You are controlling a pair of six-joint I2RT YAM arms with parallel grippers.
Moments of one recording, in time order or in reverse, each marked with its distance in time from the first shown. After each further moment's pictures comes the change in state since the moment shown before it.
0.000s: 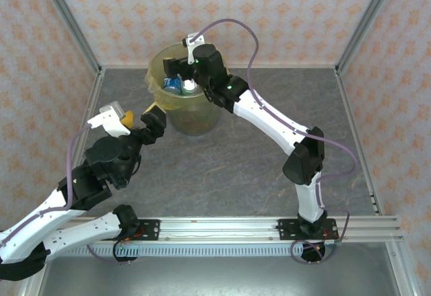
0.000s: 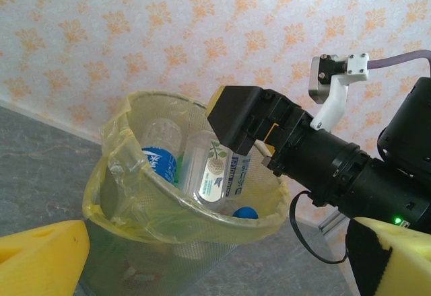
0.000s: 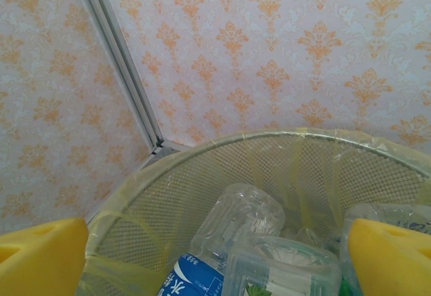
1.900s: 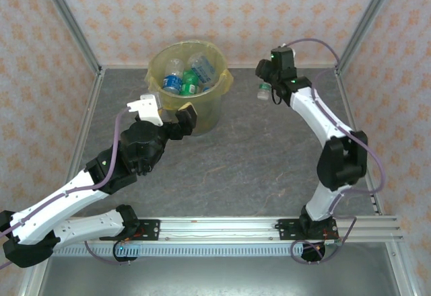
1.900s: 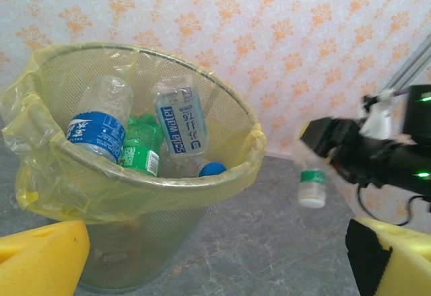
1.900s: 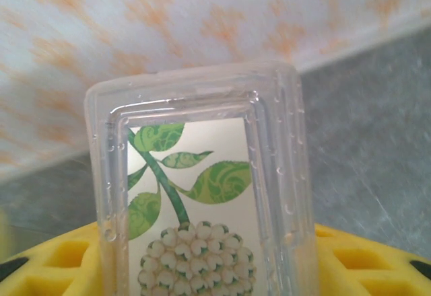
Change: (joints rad) left arm 0.000 0.217 0.074 0.024 0.148 0.075; right arm -0.504 -0.294 -0.520 -0.085 -0.031 0.336
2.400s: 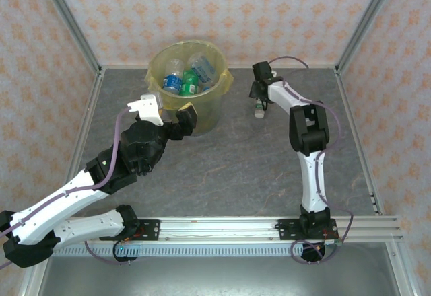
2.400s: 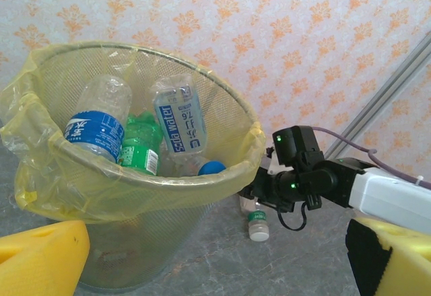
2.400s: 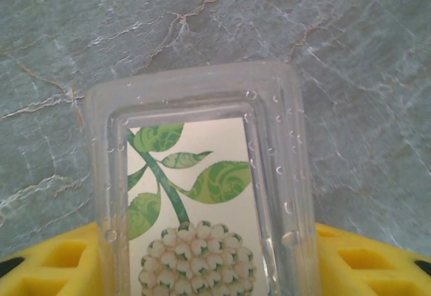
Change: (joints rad) left arm 0.000 0.003 0.000 -0.001 0.009 0.005; right arm -0.031 0.568 0.282 -0.196 0.047 -0.053
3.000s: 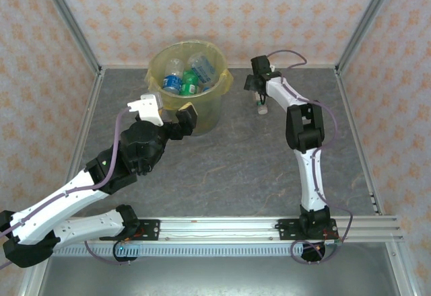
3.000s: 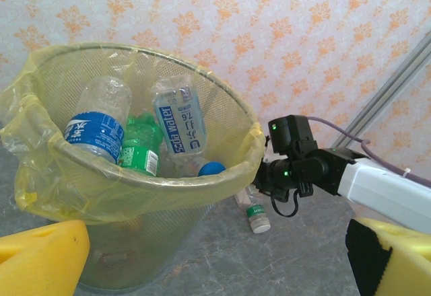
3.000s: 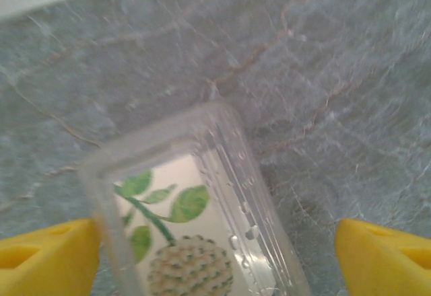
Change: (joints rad) left arm 0.000 0.000 0.000 0.002 -0.001 0.002; right arm 0.000 0.118 0.196 -0.049 0.016 -0.018
